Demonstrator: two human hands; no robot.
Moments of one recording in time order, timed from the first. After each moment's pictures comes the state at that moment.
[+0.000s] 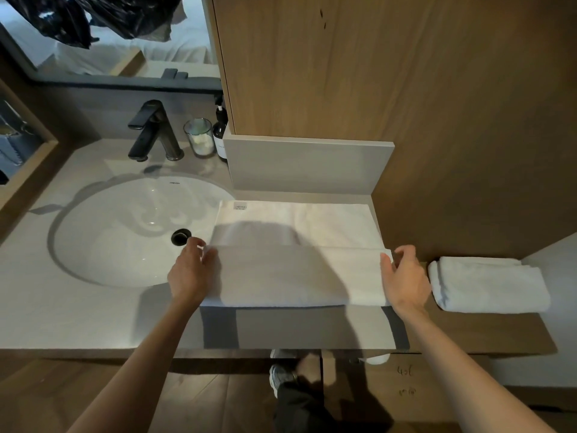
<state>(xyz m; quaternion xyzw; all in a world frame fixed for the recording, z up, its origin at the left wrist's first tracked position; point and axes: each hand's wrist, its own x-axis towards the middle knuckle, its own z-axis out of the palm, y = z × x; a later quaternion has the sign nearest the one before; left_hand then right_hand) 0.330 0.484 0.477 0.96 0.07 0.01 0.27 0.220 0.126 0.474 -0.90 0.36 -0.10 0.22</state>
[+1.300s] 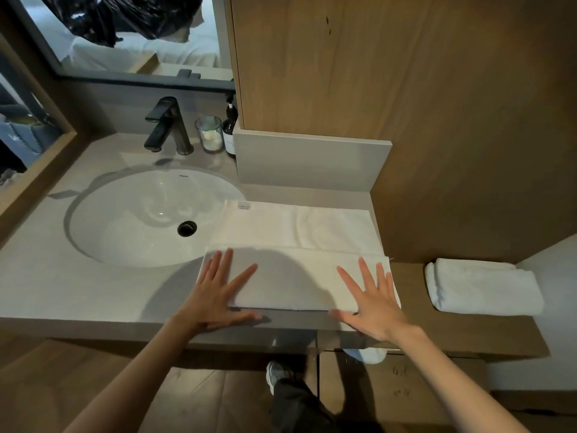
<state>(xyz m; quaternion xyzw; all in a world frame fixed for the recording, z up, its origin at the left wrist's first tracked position) 0.264 0.504 0.448 0.94 -0.33 -0.09 0.05 0.162 0.159 0.463 -0.98 0.02 0.19 0.10</state>
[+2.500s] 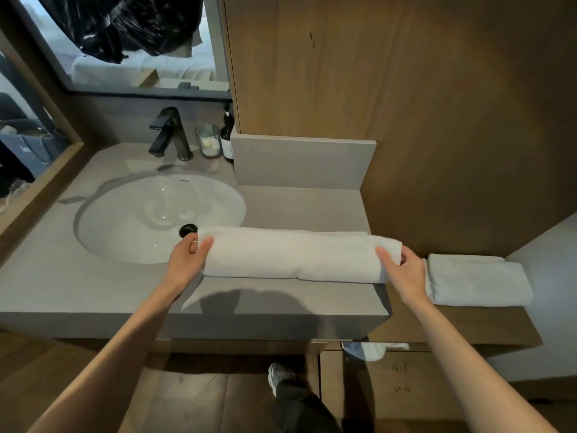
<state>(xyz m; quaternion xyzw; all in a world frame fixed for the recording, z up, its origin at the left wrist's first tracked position) 0.278 0.514 0.515 0.86 0.03 -0.04 0.51 0.157 0.130 0.503 -0.78 0.30 -0.16 0.52</state>
